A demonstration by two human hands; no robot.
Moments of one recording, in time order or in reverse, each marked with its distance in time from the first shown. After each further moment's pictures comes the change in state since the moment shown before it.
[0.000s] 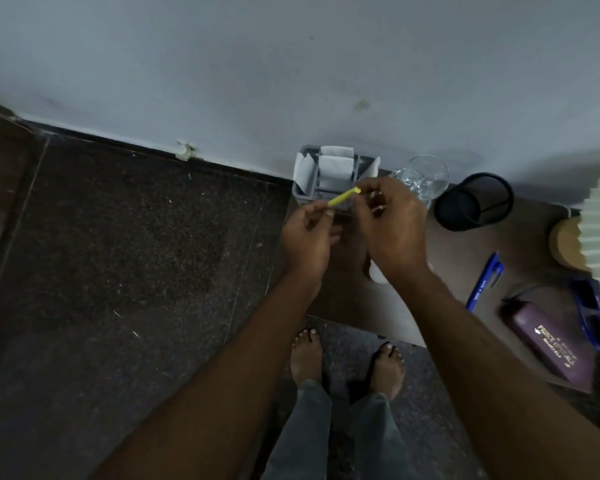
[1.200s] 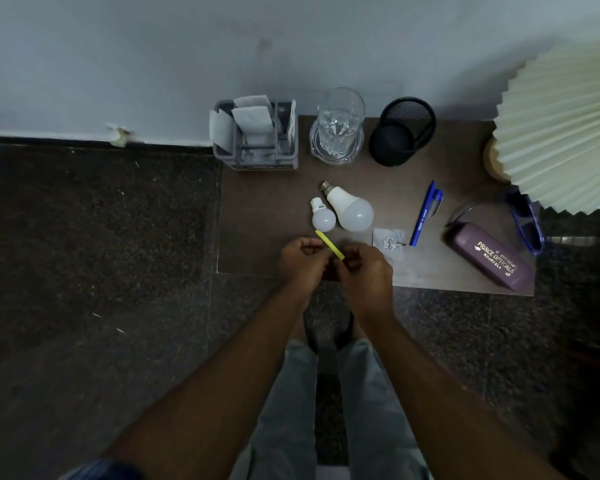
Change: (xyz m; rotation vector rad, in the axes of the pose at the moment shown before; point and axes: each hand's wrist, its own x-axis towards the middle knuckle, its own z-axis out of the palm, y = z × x) left_hand -0.068 -0.110 0.024 0.490 -0.058 -0.272; right_hand -0.156 0.103 -0.031 -0.068 -0.071 0.491
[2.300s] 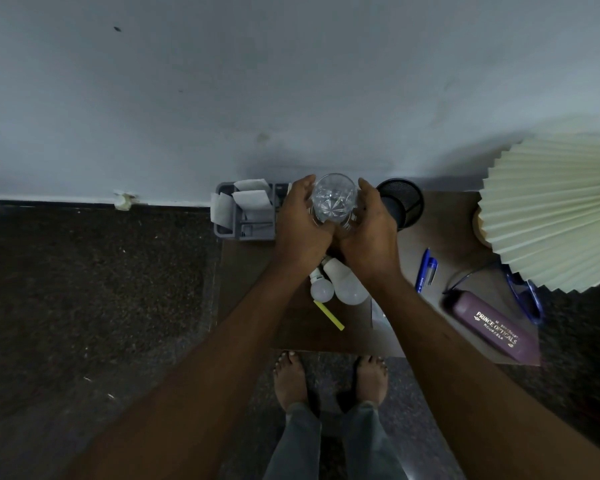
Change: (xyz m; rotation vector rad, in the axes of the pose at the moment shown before) left_hand 0.020 0.173 0.003 0.170 -0.086 0.679; right_hand 0.143 -0.105 -0.040 0.152 0.062 -0.239
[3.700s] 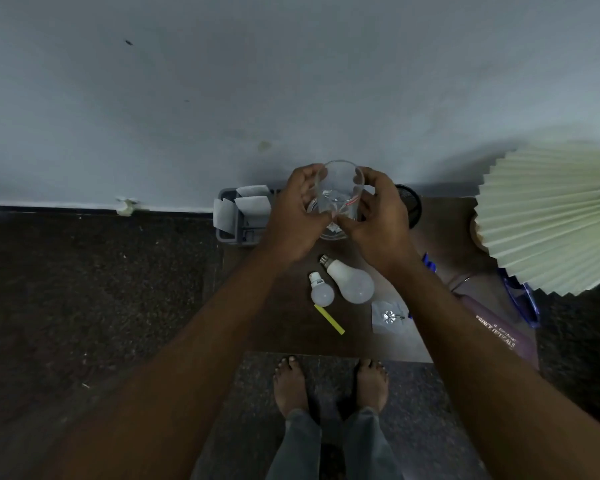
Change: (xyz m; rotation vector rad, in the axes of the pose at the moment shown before) left_hand 0.014 0.016 -0.023 -0.169 -0.172 0.073; right_hand 0.014 -0.022 -0.026 0.182 -0.084 -0.065
